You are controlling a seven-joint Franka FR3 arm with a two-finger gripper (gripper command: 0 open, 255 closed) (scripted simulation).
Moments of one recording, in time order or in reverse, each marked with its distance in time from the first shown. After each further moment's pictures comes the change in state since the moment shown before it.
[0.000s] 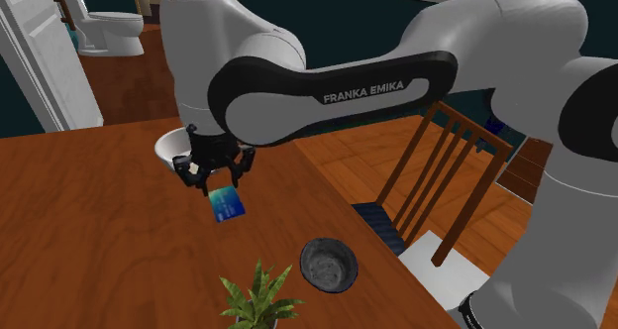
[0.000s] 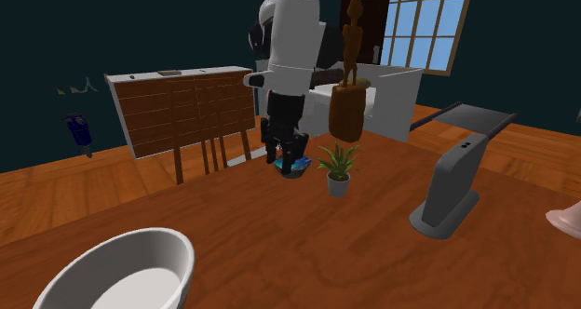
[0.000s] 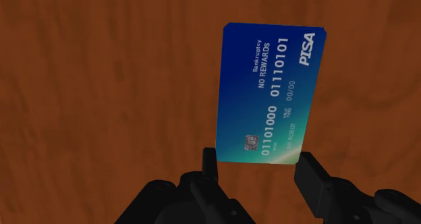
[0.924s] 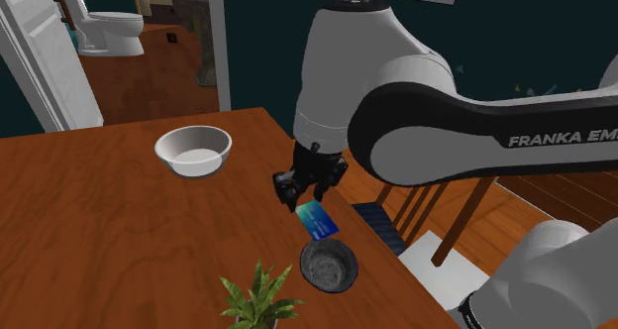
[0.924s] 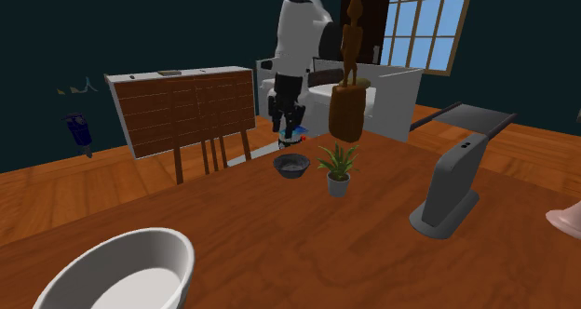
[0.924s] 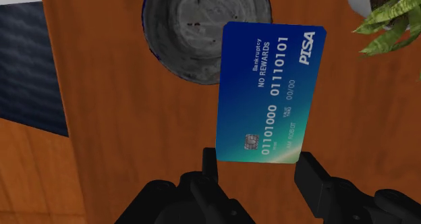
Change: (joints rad) arm -0.076 -0.703 -0.104 -0.632 0.456 0.104 -0.310
